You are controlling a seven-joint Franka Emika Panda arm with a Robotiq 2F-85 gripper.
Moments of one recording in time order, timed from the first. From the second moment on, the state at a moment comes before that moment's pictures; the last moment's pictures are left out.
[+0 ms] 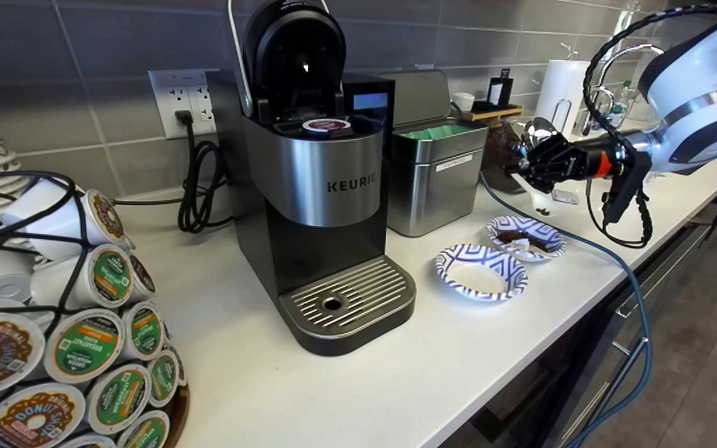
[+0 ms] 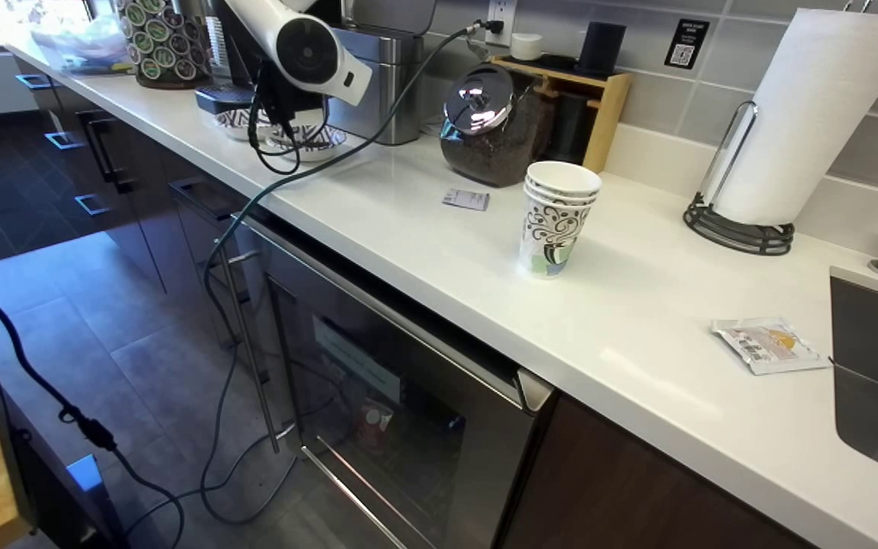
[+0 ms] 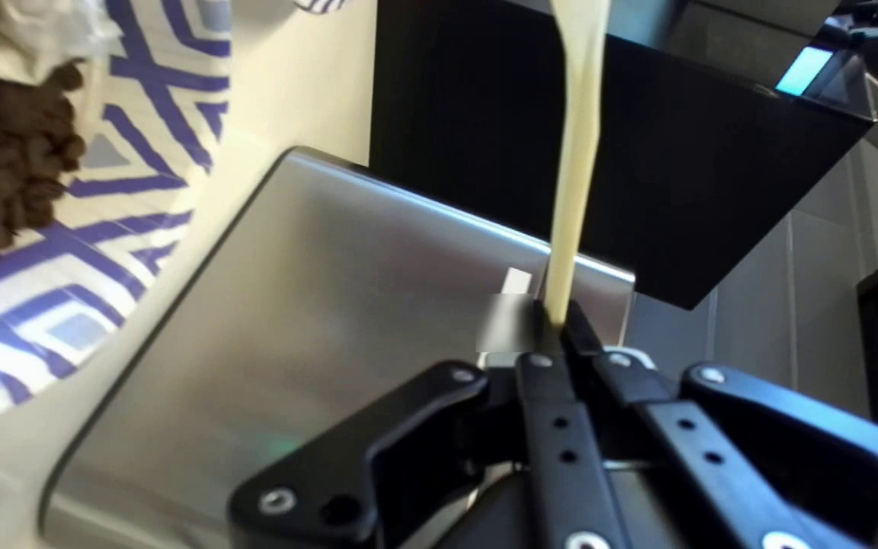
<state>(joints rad) -0.08 0.36 -0.13 -2.06 1.75 1.92 -1.17</state>
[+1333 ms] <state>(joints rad) 0.03 0.31 -0.03 -2.08 1.89 2.07 -1.45</state>
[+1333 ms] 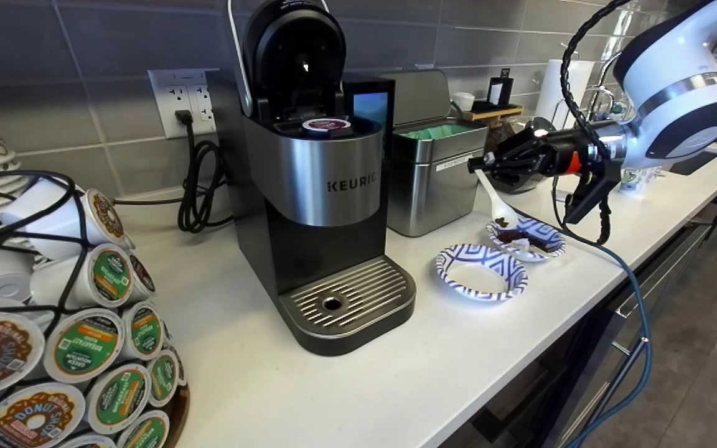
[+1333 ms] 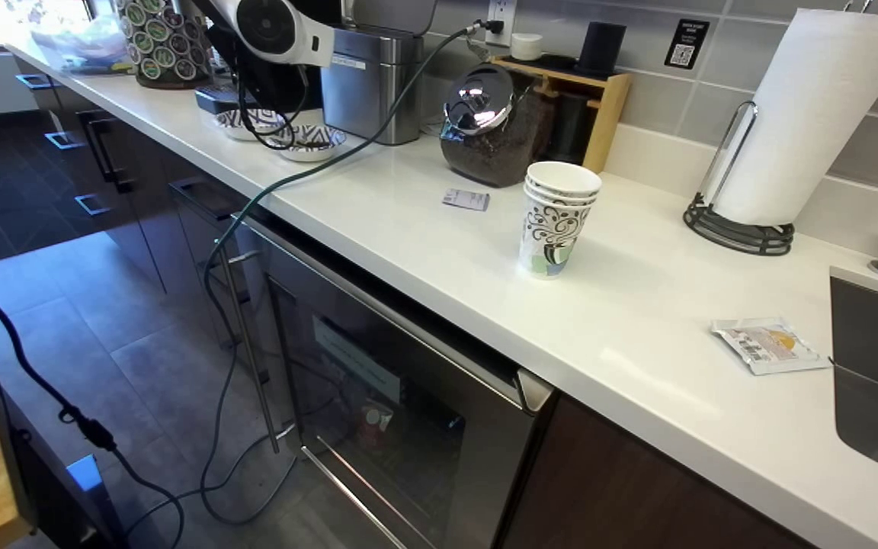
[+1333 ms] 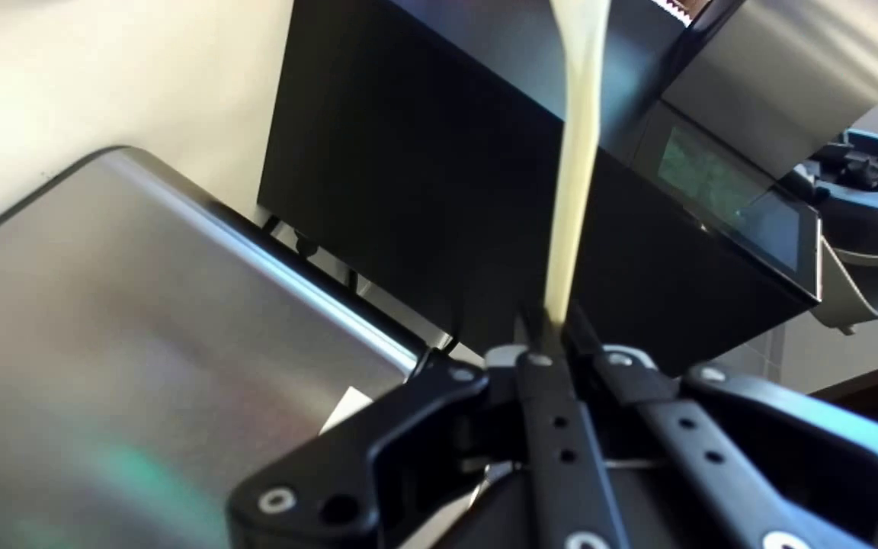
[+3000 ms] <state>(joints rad) 0.10 0.19 -0.02 -2.08 2.18 2.55 -1.62</state>
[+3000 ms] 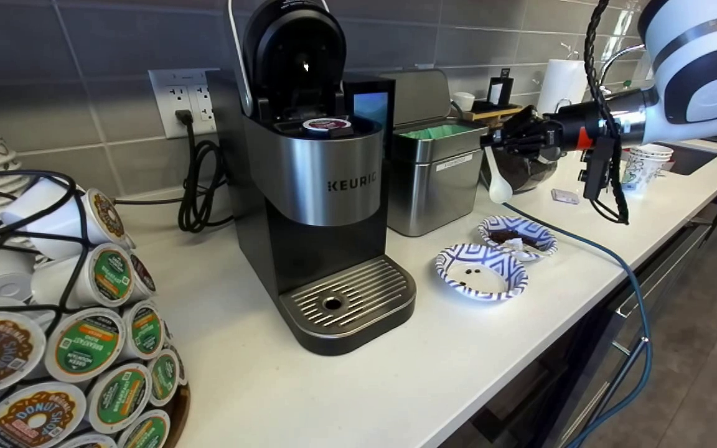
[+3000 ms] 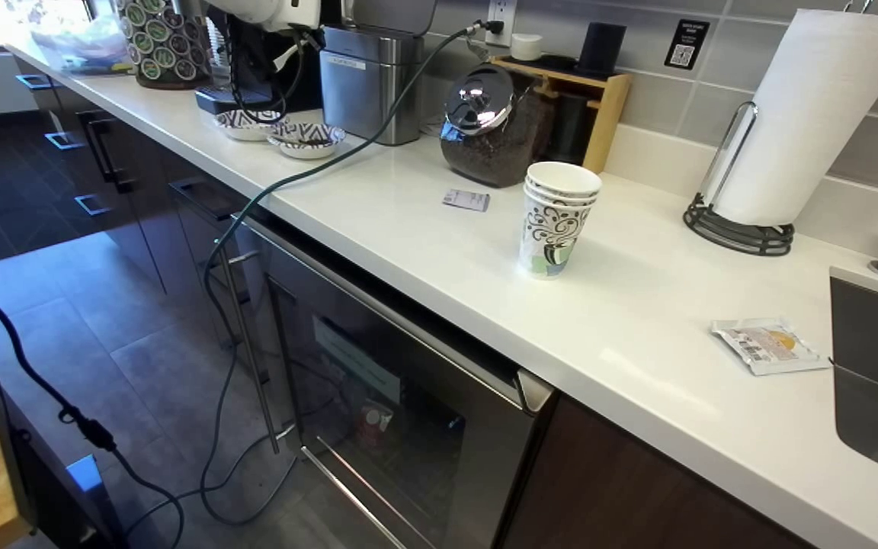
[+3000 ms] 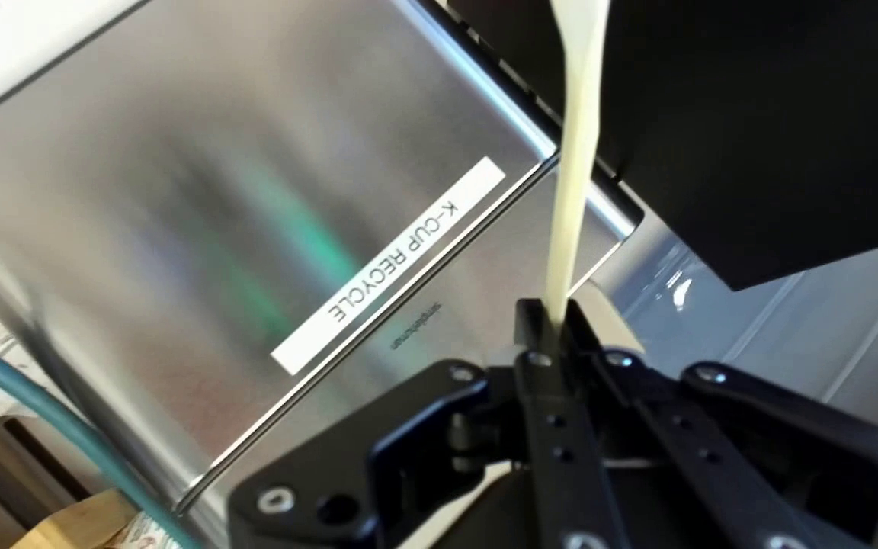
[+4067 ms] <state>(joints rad) -0.11 0.31 -0.14 -2.10 1.85 2.28 -1.06</state>
